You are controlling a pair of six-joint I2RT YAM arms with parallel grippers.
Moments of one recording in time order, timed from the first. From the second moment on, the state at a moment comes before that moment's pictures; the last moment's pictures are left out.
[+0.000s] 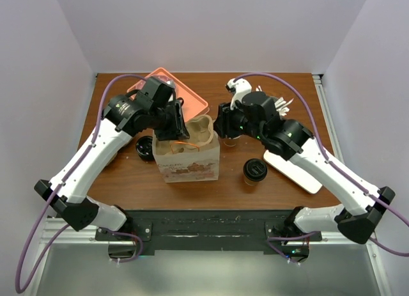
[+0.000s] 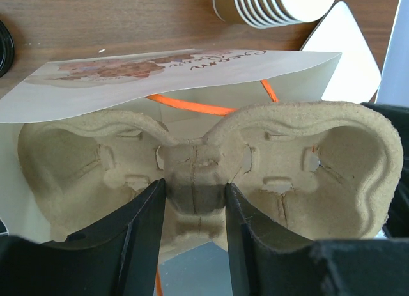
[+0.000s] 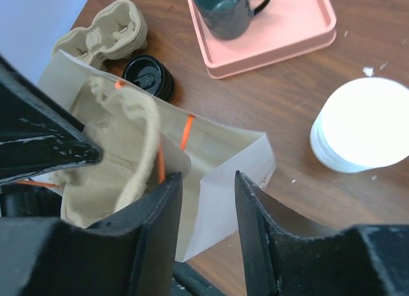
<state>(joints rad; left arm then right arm) -0.65 1.42 1.75 -1.25 0.03 -0.77 0.80 1.28 1.42 -0.62 0.09 0.38</state>
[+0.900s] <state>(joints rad) -0.65 1.43 1.75 -1.24 0.07 -0.63 0.76 1.13 1.24 -0.46 -0.24 0.17</state>
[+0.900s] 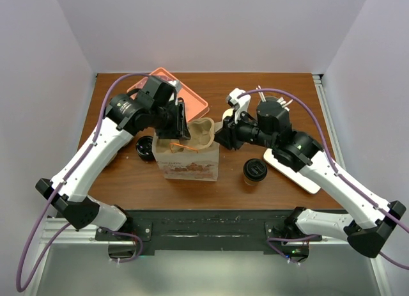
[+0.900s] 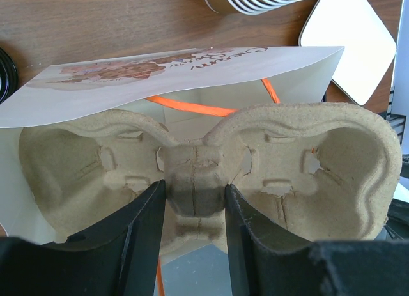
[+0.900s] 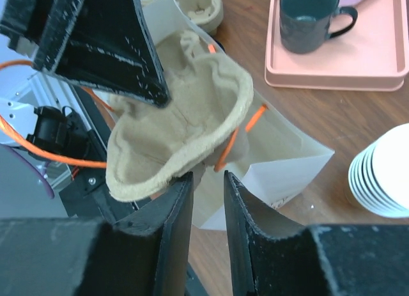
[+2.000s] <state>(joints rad) -0.65 1.46 1.75 -1.24 0.08 -0.60 0.76 1.26 1.36 -0.47 0.04 0.09</state>
